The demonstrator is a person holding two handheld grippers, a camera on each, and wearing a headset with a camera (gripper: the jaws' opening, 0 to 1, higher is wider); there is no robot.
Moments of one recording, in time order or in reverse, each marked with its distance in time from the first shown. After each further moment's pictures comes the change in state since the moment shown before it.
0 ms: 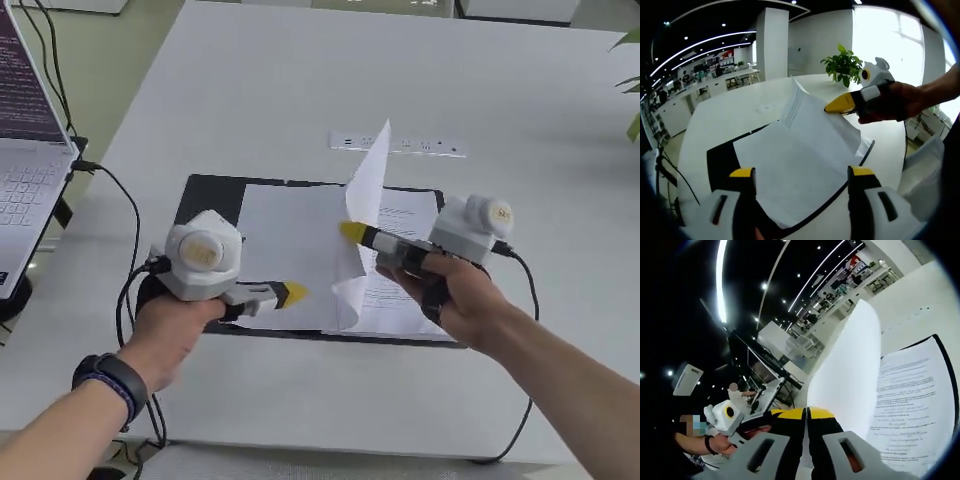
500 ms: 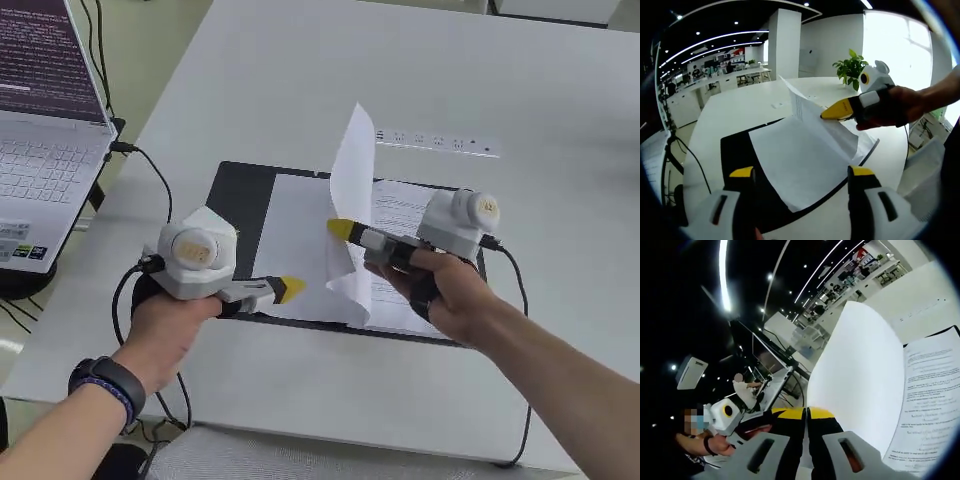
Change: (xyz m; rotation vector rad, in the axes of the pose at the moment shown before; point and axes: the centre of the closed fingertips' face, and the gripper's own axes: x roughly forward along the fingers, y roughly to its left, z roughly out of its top) left arm -0.034 0.024 -0.022 -0.070 -0.020 0.066; right arm 0.045 0.024 -0.031 -0.010 0.083 0.052
